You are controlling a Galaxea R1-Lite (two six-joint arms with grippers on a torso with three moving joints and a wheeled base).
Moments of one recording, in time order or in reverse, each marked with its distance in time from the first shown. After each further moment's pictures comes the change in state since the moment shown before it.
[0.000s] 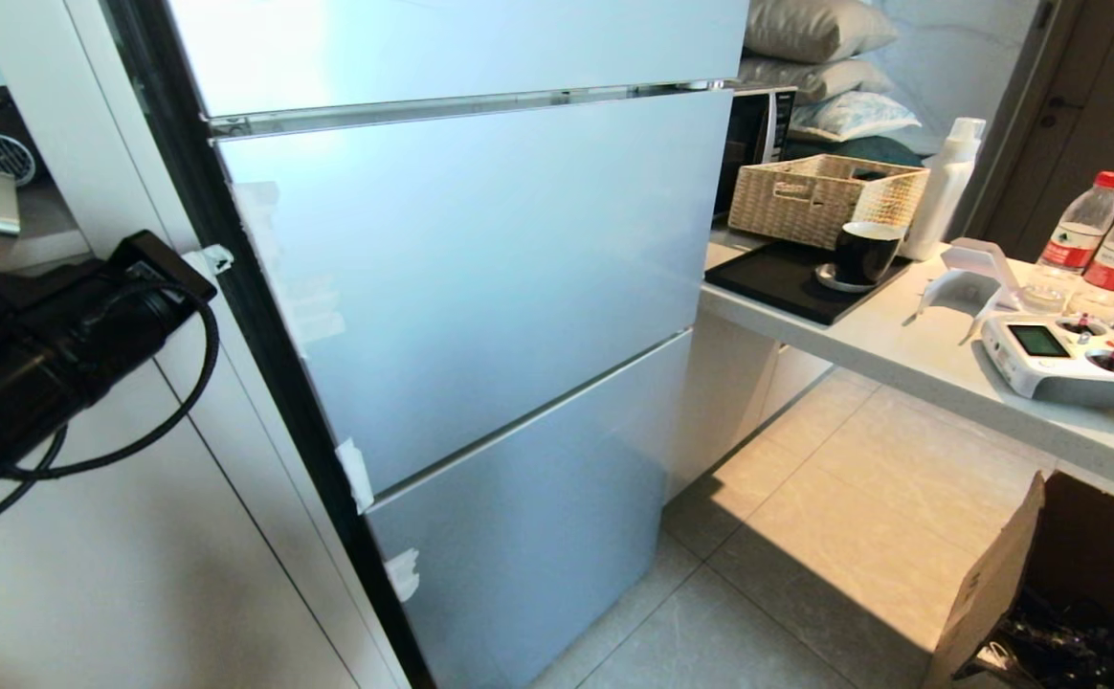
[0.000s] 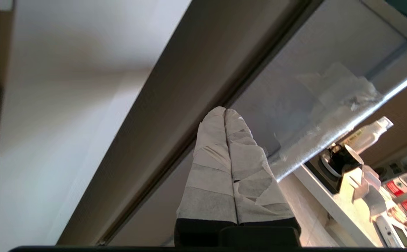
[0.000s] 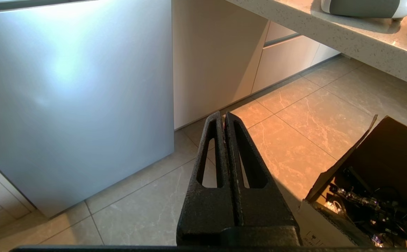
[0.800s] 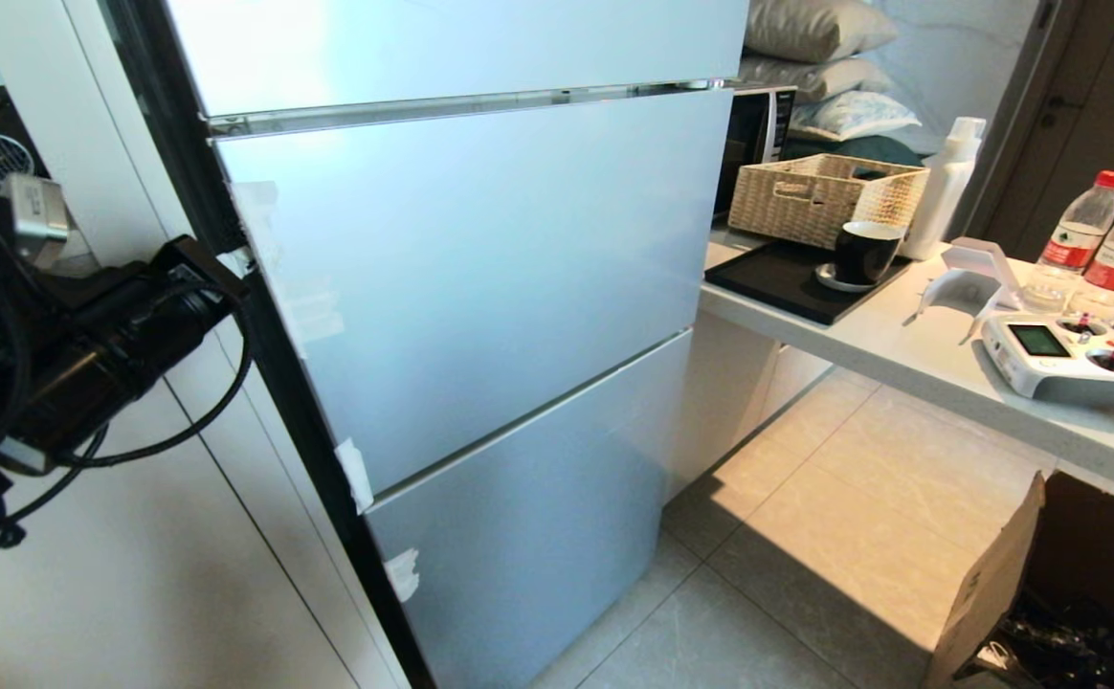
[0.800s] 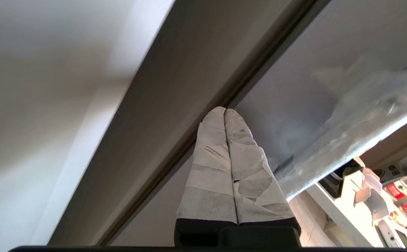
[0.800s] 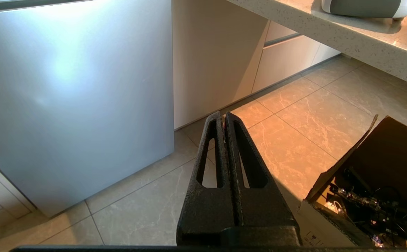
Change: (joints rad) left arm -0.031 0.077 -0.010 -0.081 0.018 -0.001; right arm 0.000 0.000 0.000 0.000 0.000 0.000
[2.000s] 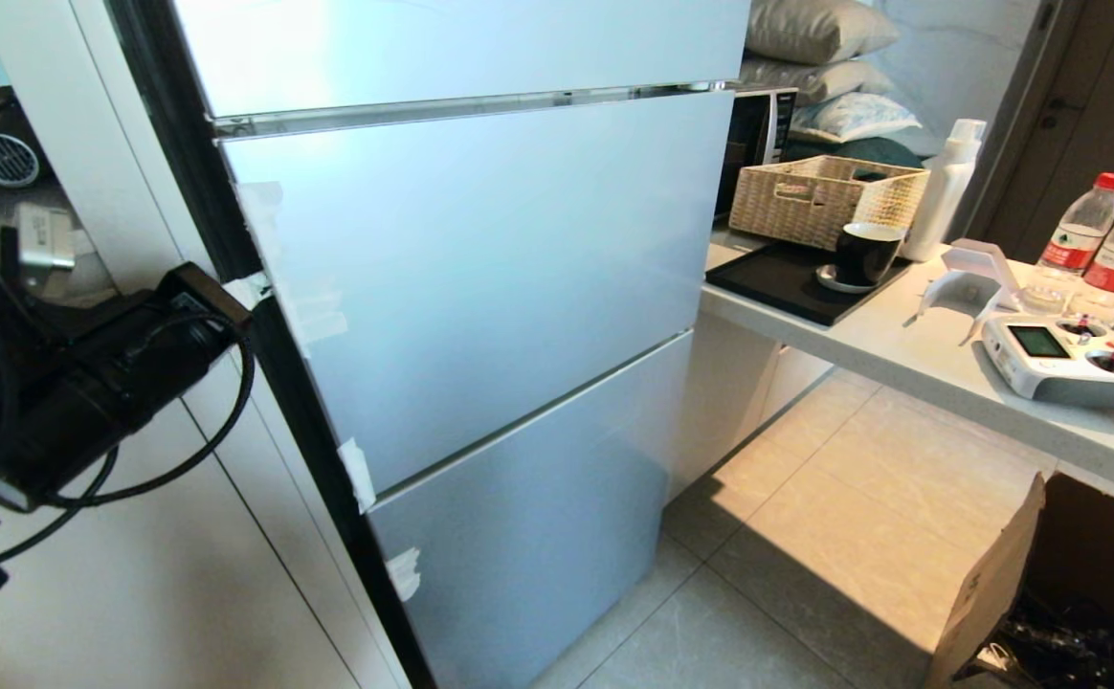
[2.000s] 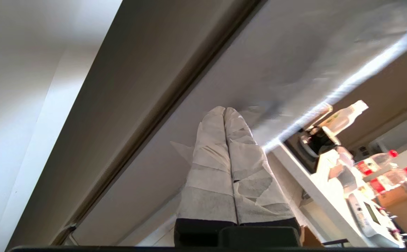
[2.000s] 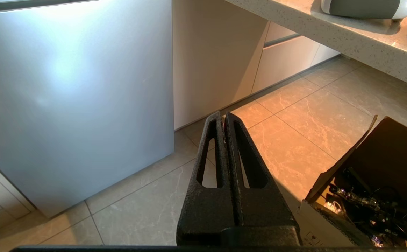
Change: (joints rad) left arm -0.043 -0.026 0.076 0.000 -0.071 -0.048; right arm 0.000 0.000 0.000 0.000 0.000 0.000
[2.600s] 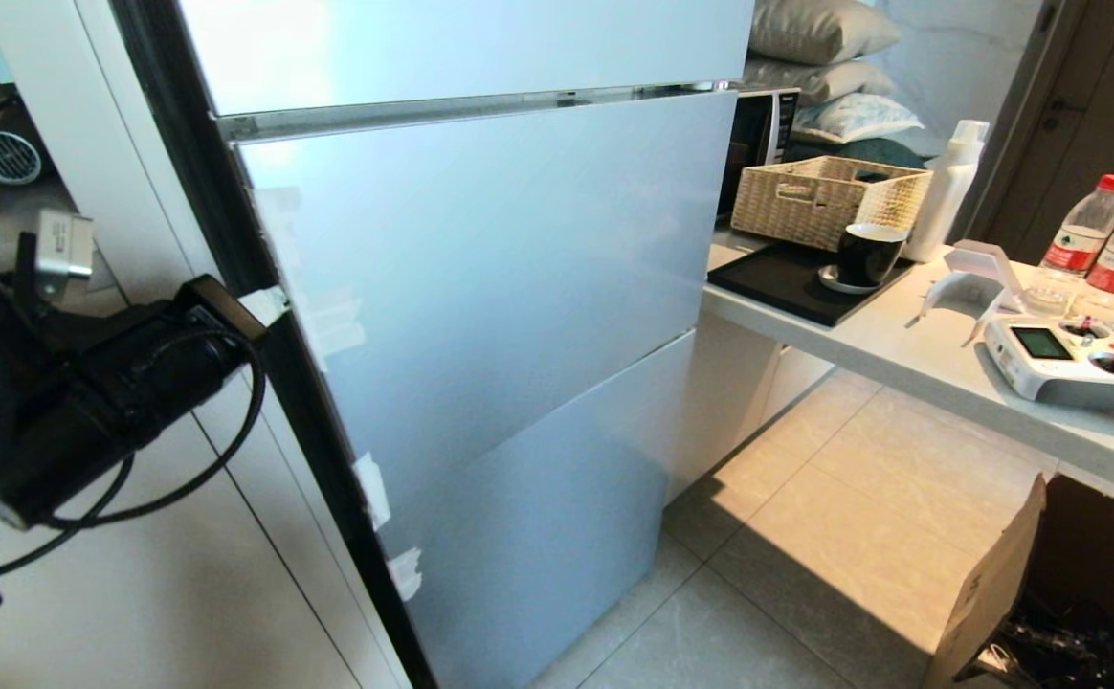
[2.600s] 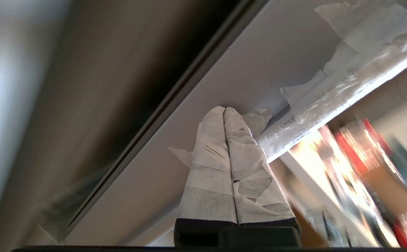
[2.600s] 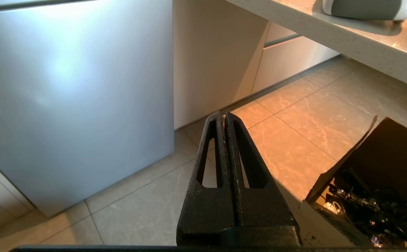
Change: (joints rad) left arm -0.062 -0.035 0.040 0.005 -0.057 -0.001; right arm -0.001 0.000 0.000 0.000 -0.001 0.000
